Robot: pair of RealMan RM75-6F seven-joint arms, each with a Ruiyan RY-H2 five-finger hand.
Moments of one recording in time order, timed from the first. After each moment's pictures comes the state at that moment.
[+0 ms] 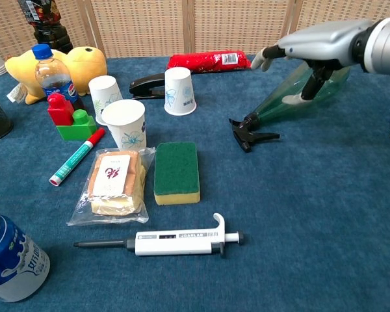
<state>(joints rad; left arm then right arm) -0.07 -1.18 -0.02 -1.68 1.55 1.50 -0.04 0.94 -1.34 0.13 -1.58 -0.95 0.85 -0.52</state>
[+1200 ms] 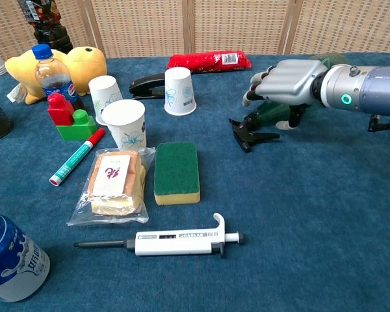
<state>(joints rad) -0.08 -1.18 -0.02 -1.65 1.52 1.47 -0.10 1.02 -1.60 0.03 -1.08 -1.17 0.73 -0.56</state>
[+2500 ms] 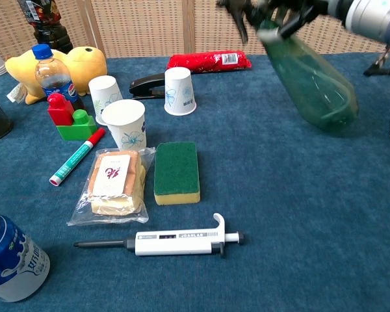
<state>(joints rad) -0.07 -1.19 -0.02 -1.65 1.49 1.46 -0.16 0.91 -1.50 0.30 -1.18 -1.21 0.91 0.21</state>
